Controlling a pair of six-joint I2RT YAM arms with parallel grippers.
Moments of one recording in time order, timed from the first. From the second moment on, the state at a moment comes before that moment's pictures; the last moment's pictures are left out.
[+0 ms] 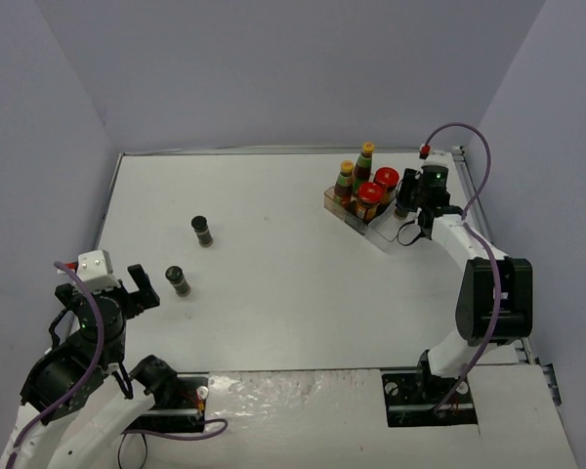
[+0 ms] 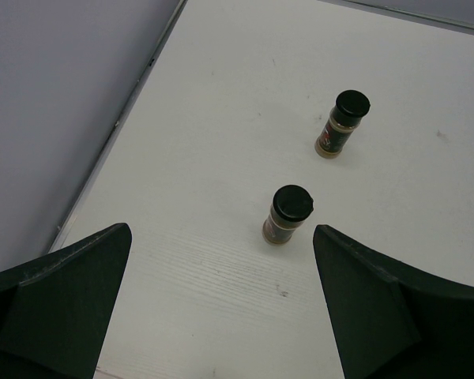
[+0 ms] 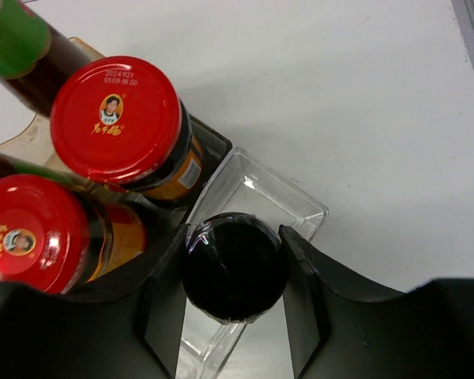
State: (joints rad) left arm -0.57 0.32 0.87 -0.97 -0.78 -0.34; right arm 0.01 1.61 1.03 0.04 0.10 0.15
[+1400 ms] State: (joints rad) left arm -0.56 0.70 0.92 -0.95 -0.49 -0.42; right arm 0.18 1.08 0.91 -0.03 -0.05 0.27
